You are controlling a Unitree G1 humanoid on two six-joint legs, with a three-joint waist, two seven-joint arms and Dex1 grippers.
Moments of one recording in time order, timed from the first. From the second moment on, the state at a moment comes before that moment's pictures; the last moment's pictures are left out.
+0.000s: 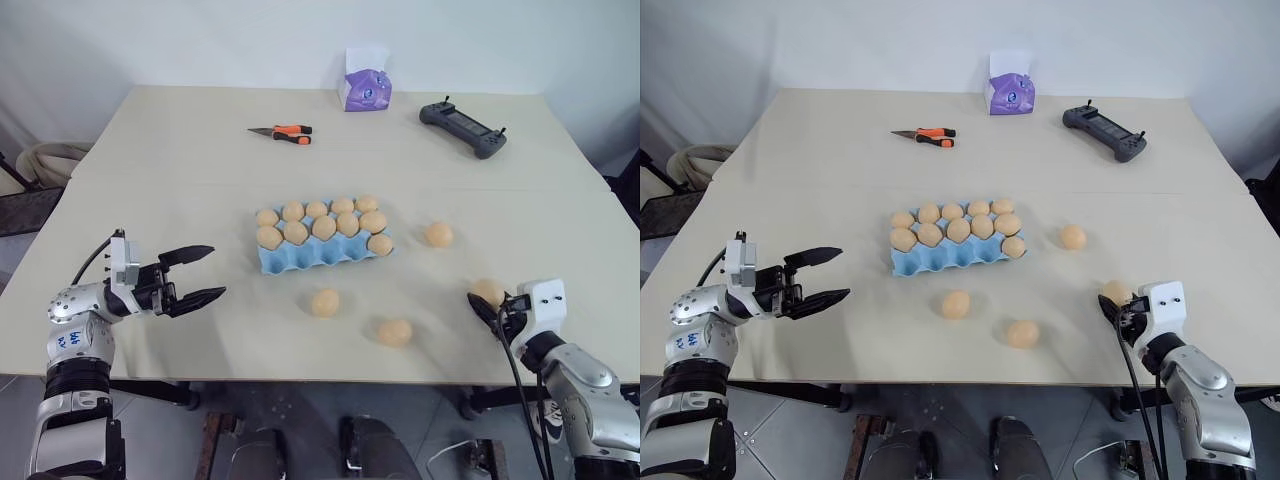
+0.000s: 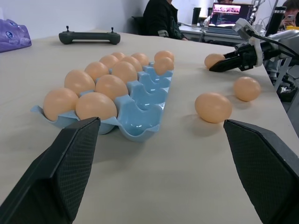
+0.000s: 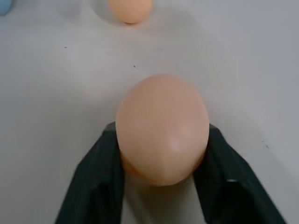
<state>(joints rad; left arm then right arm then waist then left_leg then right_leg) -0.47 0.62 0.29 0.64 -0.50 -0.13 -1.49 0.03 -0.50 -0.31 -0.09 0.36 0.31 0.51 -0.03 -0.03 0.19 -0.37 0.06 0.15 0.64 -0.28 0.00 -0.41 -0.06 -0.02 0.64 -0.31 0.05</state>
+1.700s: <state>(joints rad) -0.42 0.60 0.34 0.55 -0.52 -0.14 -1.40 -0.58 -0.32 0.19 -0.05 0.17 0.49 0.52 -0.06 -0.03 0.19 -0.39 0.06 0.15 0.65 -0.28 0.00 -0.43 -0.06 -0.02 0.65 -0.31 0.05</state>
